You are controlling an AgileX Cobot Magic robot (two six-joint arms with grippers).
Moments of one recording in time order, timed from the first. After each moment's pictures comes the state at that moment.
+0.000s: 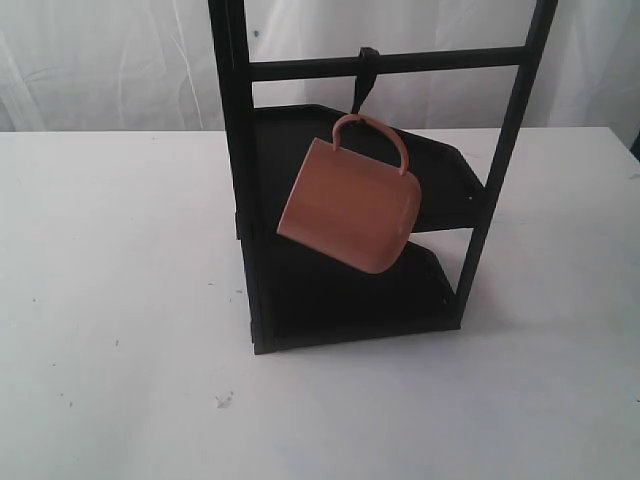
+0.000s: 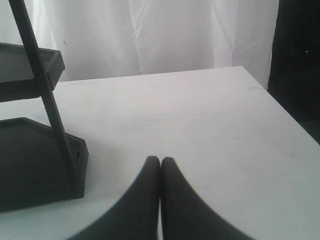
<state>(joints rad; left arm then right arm) 0.05 0.00 0.02 0.46 -0.14 -1.11 0.02 0.01 -0.01 0.01 0.23 0.11</state>
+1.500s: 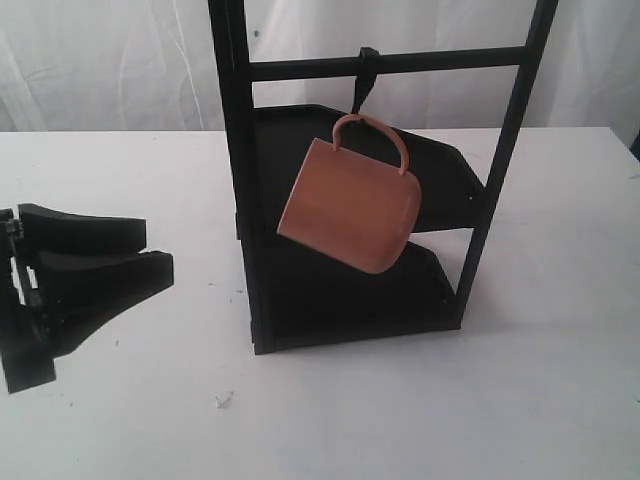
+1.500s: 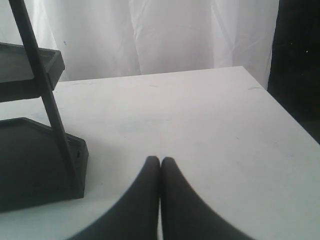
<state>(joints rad) -0.08 0.94 -0.39 1.37 -0.86 -1.26 0.02 0.01 -0.01 0.01 0.23 0.11</state>
